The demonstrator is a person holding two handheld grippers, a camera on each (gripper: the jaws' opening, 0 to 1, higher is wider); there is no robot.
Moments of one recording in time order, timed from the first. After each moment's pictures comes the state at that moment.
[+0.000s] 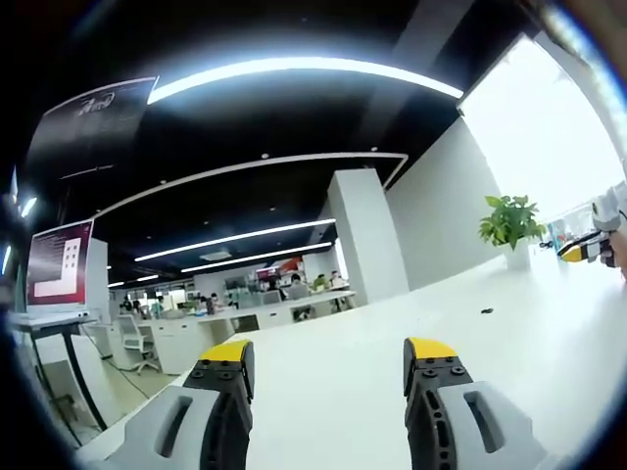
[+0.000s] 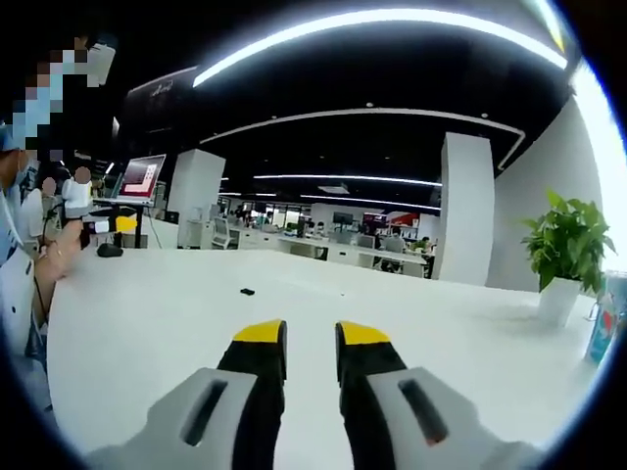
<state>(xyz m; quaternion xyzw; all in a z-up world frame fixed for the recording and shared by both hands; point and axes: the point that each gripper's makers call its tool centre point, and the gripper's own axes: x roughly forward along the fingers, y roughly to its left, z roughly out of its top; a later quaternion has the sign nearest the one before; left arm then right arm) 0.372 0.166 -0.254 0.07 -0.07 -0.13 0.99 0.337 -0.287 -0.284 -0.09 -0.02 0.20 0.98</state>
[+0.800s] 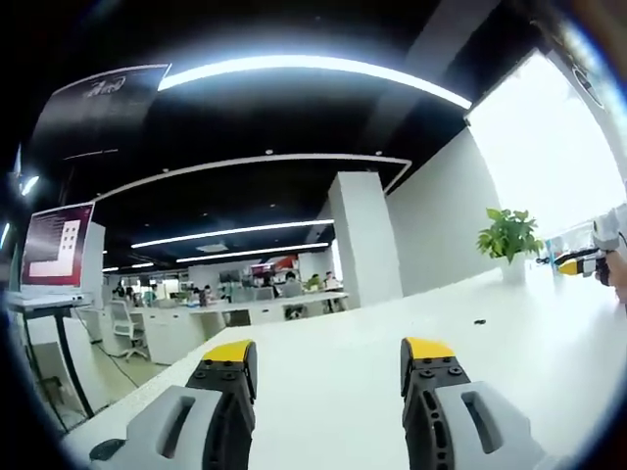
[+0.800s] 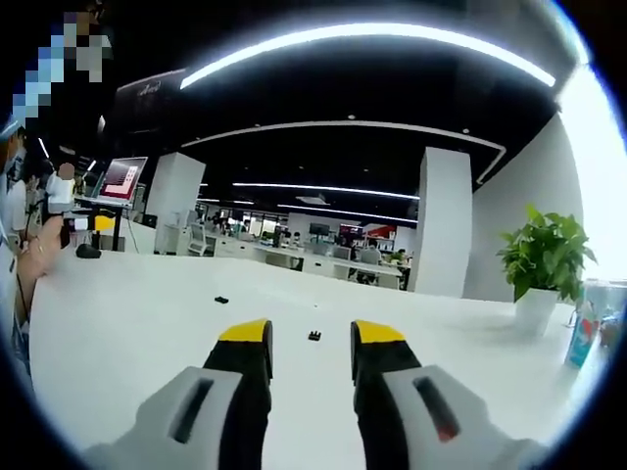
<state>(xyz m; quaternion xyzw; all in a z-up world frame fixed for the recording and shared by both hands) 0.369 0.165 -0.255 0.03 -0.07 -0.15 0.99 0.337 -0.310 -0.270 -0.10 -0.06 0.14 0.98</state>
